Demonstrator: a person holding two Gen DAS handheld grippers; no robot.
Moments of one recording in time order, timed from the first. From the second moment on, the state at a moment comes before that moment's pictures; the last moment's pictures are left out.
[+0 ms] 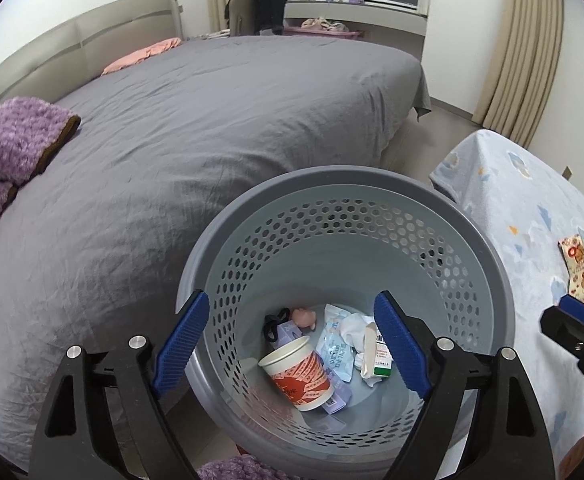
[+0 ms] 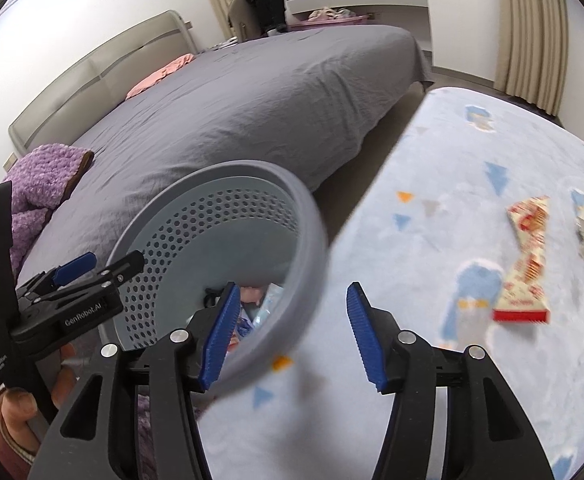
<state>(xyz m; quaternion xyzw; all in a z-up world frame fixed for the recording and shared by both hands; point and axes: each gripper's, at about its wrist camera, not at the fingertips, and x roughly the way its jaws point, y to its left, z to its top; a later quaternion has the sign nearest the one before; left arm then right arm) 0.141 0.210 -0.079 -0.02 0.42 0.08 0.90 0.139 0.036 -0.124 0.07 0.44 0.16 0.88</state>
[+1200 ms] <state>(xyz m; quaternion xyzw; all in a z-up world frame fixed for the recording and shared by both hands) 0.173 -0.082 -0.085 0.08 0.46 -0.12 0.88 0.011 -0.258 -0.129 0.22 0.38 -0.03 0.90</state>
